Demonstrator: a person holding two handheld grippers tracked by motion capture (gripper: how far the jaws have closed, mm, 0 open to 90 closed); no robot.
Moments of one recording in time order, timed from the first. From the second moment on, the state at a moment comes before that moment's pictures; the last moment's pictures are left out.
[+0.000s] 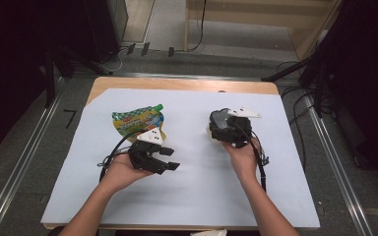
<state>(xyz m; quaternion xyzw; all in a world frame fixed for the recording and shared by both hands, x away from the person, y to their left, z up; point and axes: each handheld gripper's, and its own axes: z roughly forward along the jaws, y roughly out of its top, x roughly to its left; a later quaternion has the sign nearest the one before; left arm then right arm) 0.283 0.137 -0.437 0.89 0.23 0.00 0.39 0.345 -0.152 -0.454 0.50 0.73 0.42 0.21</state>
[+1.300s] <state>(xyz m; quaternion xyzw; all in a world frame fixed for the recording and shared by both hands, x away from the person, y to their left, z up) 0.285 0.133 -0.444 0.89 0.23 -0.01 0.39 0.271 -0.117 -0.486 0.33 0.82 0.45 0.13</state>
